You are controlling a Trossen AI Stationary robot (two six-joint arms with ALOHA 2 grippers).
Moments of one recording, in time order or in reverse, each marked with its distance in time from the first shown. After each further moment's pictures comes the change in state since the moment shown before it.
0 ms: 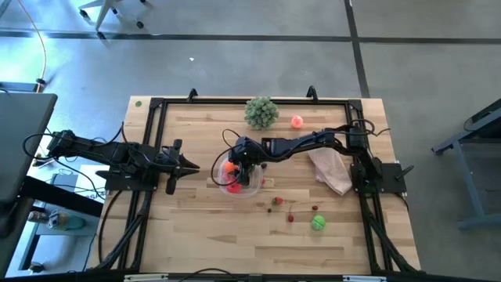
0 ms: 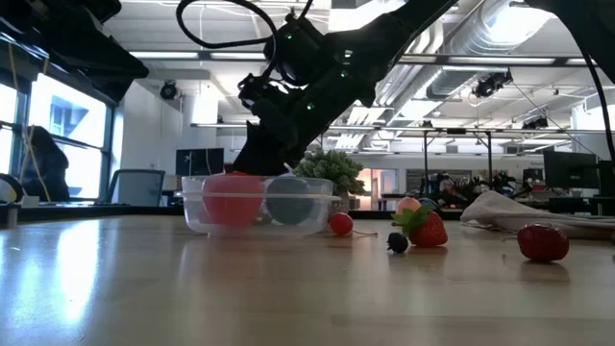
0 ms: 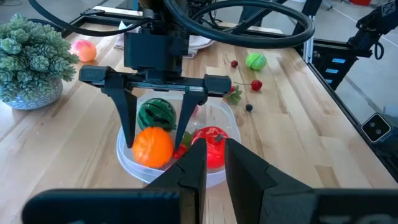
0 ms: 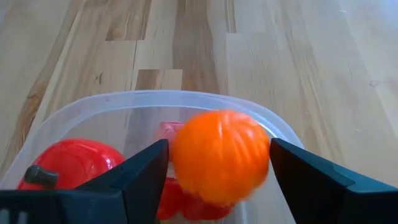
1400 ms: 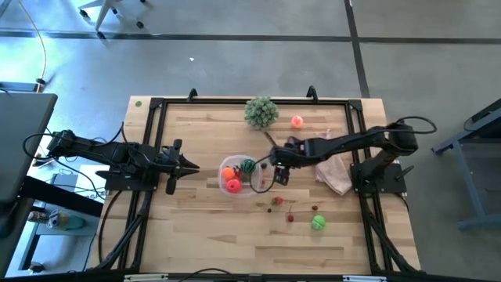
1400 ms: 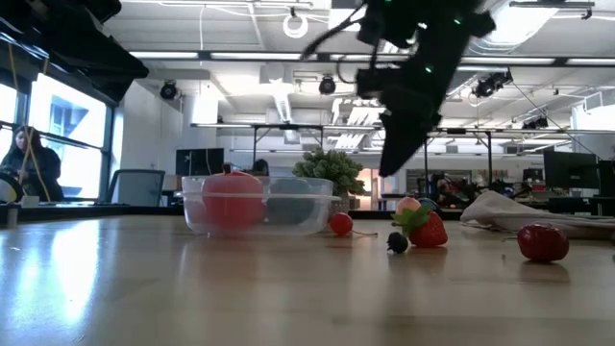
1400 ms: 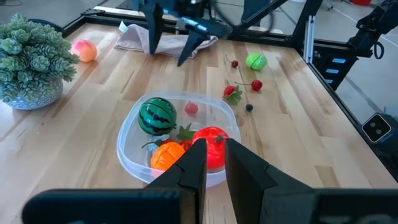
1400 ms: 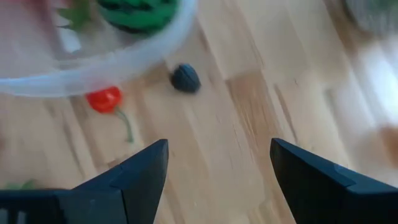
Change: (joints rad) left arm 0.000 0.000 0.000 0.000 0.000 0.000; right arm 0.086 -0.471 -0.334 -0.578 0.366 0.344
